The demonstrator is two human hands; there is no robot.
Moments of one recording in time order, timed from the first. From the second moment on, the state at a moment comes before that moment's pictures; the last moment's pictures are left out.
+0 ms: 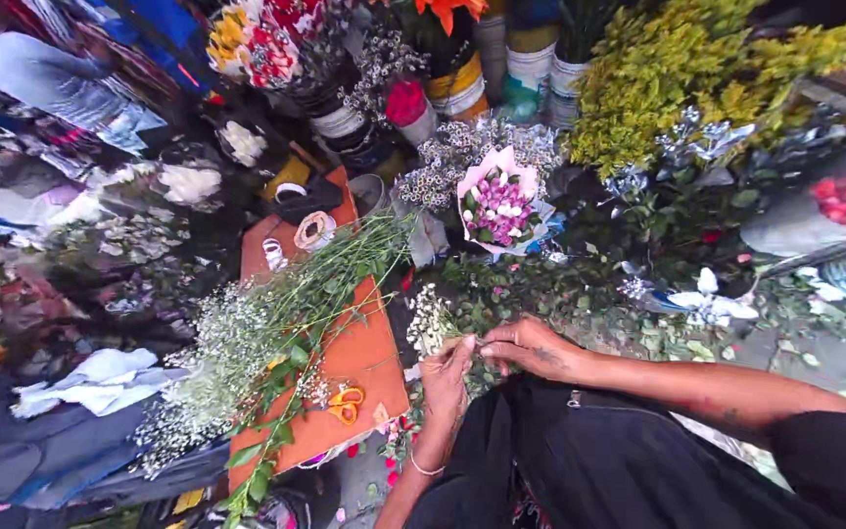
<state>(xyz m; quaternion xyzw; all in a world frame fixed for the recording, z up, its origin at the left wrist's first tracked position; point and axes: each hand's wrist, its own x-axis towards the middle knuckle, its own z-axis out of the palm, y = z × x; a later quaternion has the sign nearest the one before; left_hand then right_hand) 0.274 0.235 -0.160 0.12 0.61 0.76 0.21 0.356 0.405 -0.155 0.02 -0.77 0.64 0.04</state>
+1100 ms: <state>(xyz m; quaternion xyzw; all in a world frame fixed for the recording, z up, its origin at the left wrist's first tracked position) 0.045 0.544 -0.334 0.33 0.66 0.52 0.43 0.220 0.692 -0.388 -0.16 -0.57 0.78 0.21</state>
